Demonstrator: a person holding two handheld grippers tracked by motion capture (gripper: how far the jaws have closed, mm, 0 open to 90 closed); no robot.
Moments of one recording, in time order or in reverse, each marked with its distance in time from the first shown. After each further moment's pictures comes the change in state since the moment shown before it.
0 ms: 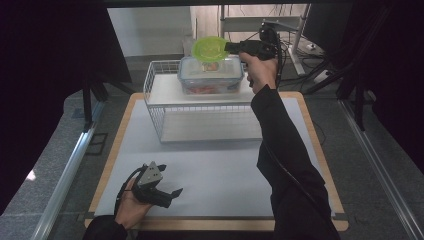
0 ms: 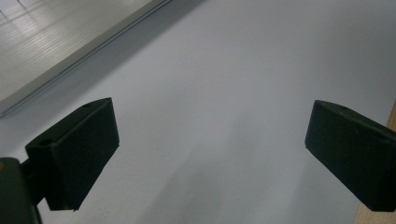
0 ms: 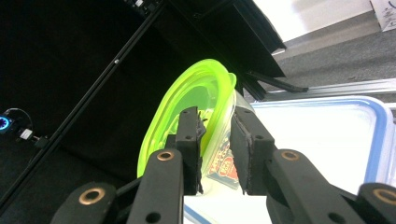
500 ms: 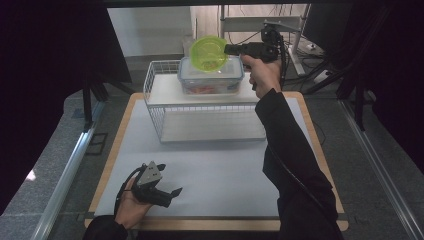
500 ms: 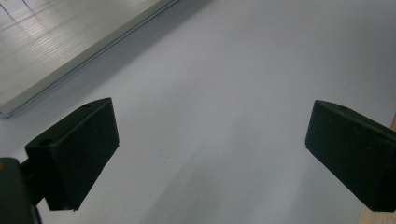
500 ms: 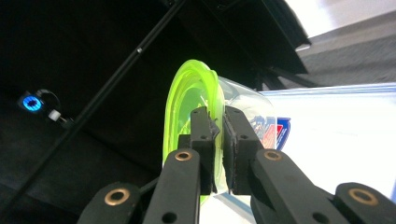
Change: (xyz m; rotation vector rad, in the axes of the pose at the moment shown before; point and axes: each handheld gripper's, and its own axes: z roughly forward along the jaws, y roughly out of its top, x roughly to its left) left arm 0.001 0.000 -0.001 -0.008 0.012 -0.004; right arm 0.007 -0.005 -0.010 0.034 0.102 -0.006
